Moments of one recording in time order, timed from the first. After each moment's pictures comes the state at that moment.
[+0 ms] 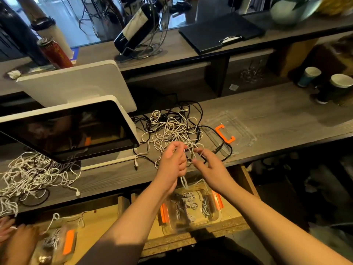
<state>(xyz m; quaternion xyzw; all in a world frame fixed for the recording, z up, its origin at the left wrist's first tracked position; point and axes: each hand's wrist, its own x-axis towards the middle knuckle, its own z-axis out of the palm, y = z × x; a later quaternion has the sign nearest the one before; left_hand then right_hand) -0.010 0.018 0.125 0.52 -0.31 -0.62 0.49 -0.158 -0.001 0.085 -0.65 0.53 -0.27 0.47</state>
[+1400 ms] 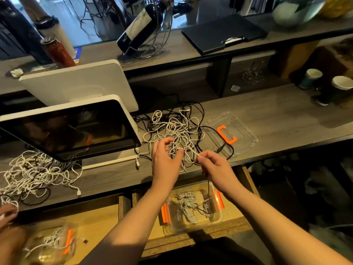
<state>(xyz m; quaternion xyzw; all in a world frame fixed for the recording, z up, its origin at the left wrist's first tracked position) 0.000 0.018 0.118 0.72 -0.46 -0.29 0.42 -0.154 0.012 0.123 -0.54 0.52 -0.34 0.57</state>
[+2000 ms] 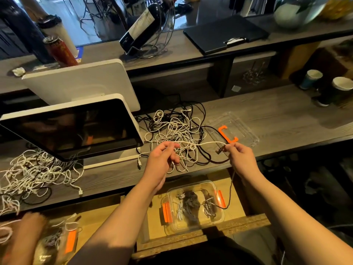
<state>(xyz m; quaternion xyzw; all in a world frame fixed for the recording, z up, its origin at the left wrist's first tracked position) 0.033 0.019 0.120 0.57 -0.34 -0.55 0.50 -0.195 -0.025 0.101 -0.45 0.66 -0.36 0.48</state>
